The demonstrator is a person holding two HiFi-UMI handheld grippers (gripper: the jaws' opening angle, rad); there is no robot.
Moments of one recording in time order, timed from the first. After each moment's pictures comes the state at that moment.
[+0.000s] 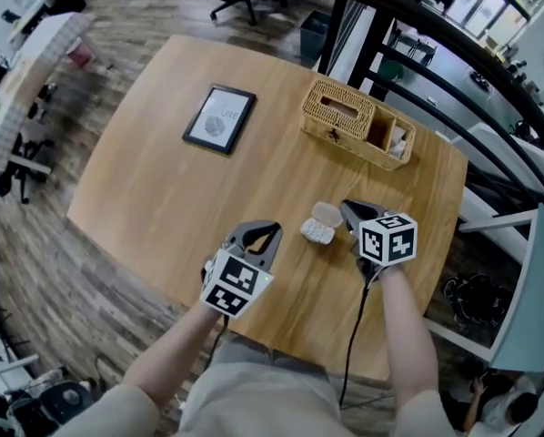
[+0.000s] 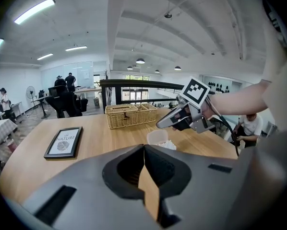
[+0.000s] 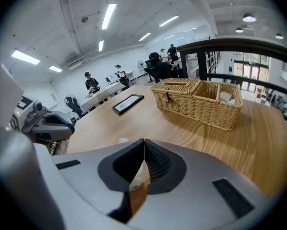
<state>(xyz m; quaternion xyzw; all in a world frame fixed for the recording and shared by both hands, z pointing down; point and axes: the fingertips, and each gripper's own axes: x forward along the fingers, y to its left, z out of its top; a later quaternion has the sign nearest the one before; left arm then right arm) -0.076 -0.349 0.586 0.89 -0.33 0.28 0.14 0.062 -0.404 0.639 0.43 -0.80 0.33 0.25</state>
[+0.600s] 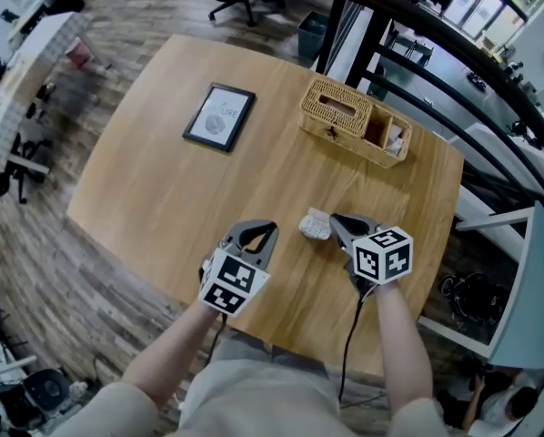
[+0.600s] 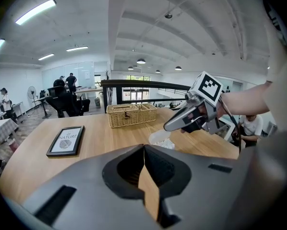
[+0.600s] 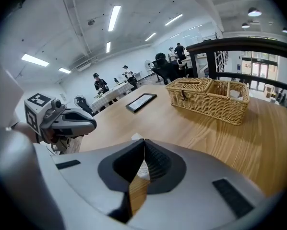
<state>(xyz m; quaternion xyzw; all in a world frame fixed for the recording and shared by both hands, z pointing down) -0.084 -0.340 0.586 0.89 -0.33 0.28 0.14 0.033 -0.361 0.620 0.39 -0.83 0.33 0.24</state>
